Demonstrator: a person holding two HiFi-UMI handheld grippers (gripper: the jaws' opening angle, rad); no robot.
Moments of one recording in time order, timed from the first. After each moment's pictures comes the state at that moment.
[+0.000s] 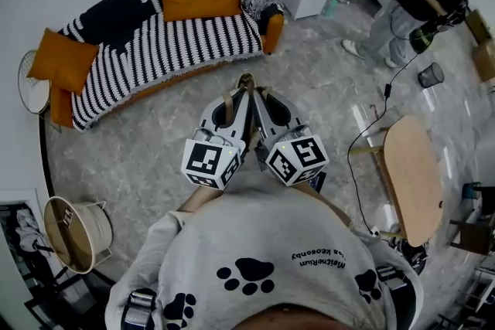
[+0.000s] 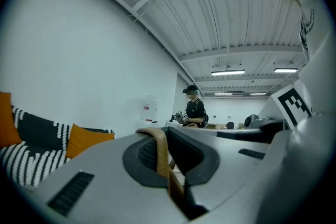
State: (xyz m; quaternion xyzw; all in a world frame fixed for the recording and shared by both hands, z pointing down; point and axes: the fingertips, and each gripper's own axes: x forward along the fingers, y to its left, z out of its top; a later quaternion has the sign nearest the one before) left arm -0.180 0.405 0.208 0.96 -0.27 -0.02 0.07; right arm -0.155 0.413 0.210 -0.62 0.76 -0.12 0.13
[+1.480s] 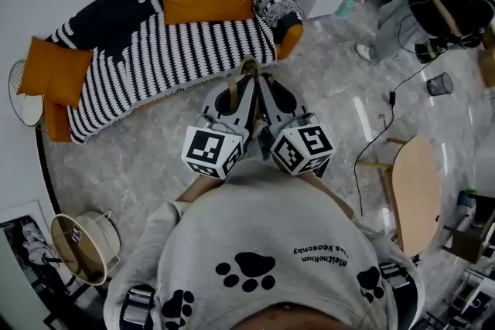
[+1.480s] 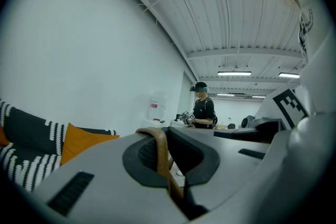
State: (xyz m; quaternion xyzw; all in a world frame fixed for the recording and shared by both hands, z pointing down) left arm -0.146 0.135 0.234 0.96 -0.25 -0.01 0.10; right arm -0.120 0.141 0.238 -0.63 0.75 -0.15 0.12
